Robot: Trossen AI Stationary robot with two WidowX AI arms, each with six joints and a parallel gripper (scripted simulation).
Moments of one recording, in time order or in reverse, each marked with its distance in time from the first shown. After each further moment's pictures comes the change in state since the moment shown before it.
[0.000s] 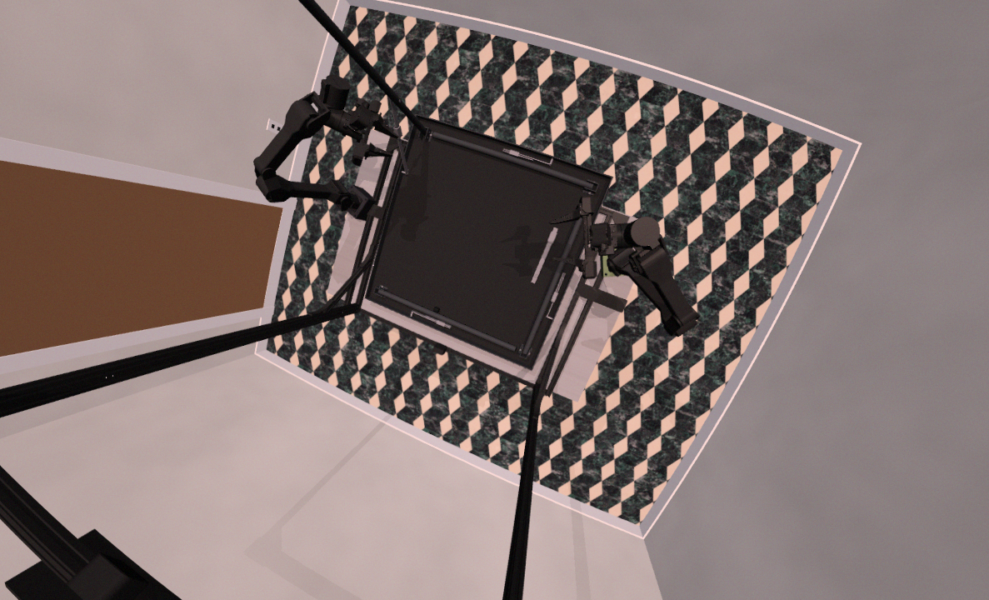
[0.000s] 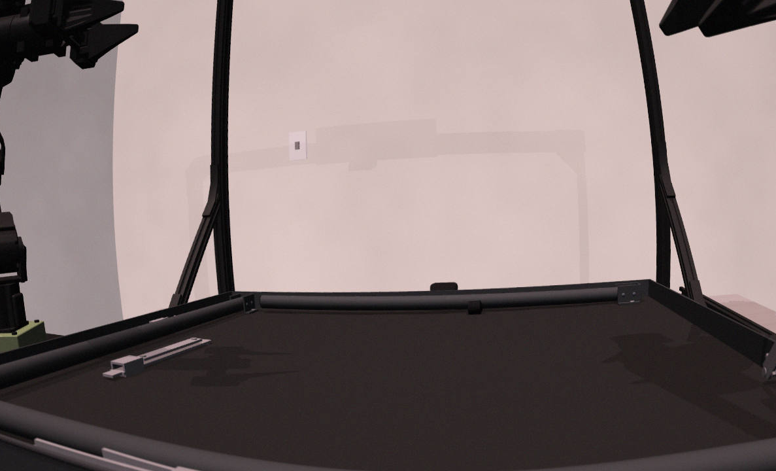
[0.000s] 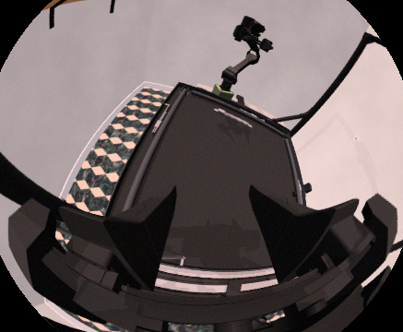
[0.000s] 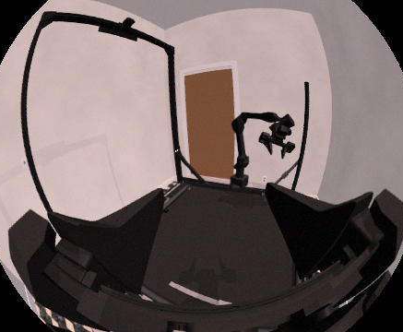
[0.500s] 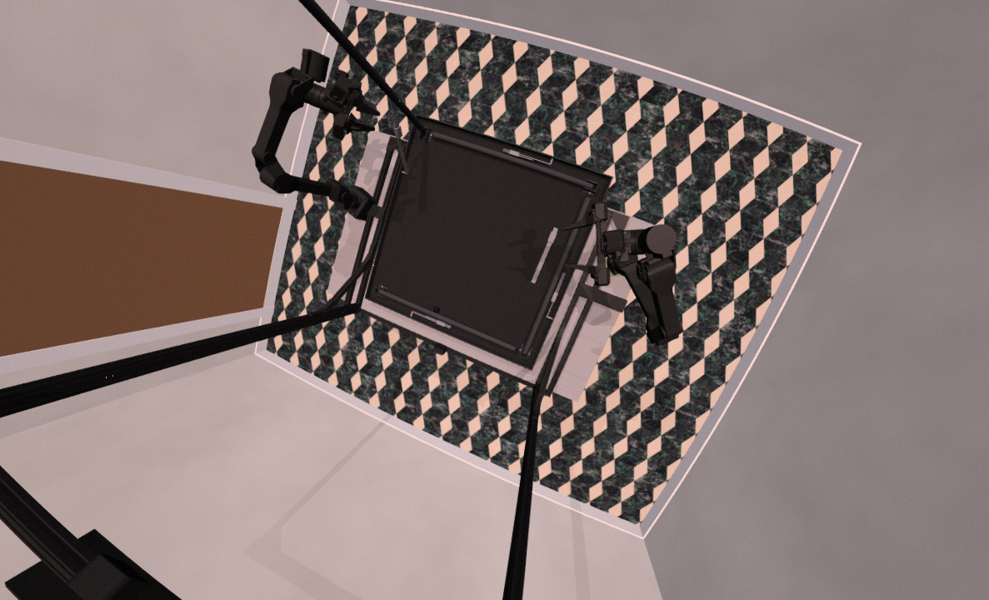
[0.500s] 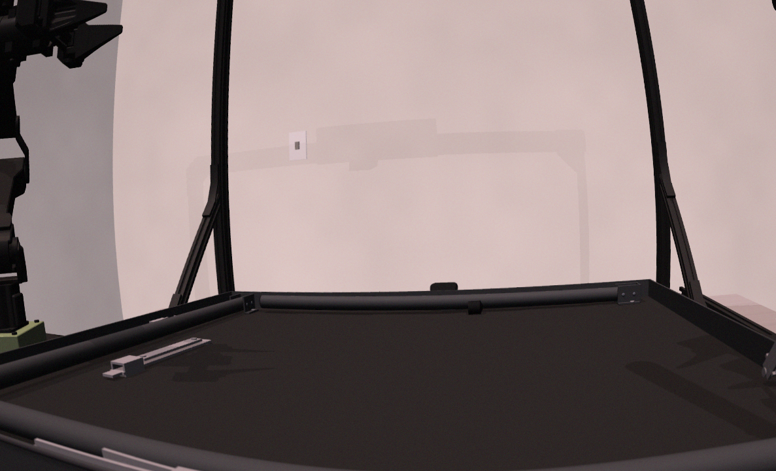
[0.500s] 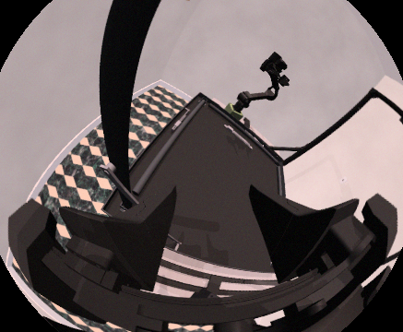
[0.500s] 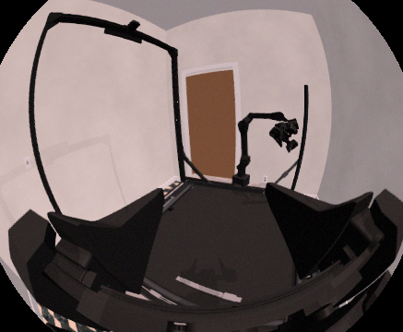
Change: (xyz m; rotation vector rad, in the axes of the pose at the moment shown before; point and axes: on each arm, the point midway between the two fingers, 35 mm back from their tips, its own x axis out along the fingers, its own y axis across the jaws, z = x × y) left arm -0.068 0.052 -0.010 -0.264 -0.088 -0.003; right arm -0.027 0.017 0.009 0.001 0.000 0.003
